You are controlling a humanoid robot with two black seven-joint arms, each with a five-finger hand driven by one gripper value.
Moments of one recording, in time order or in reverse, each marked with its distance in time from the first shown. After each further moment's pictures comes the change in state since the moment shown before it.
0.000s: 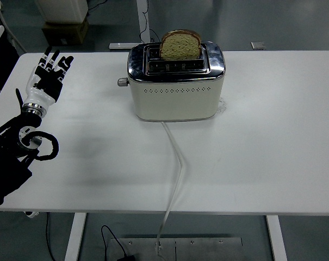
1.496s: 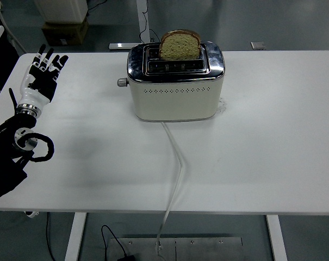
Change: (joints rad) left arm 0.008 0.037 0.013 0.001 0.018 -0.007 -0.041; right arm 0.000 0.000 0.000 0.000 0.000 0.000 0.000
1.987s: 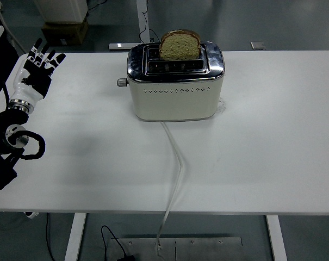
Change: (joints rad) left arm -0.004 0.069 0.021 -0.085 0.097 0.002 0.009; right arm 0.000 0.000 0.000 0.000 0.000 0.000 0.000
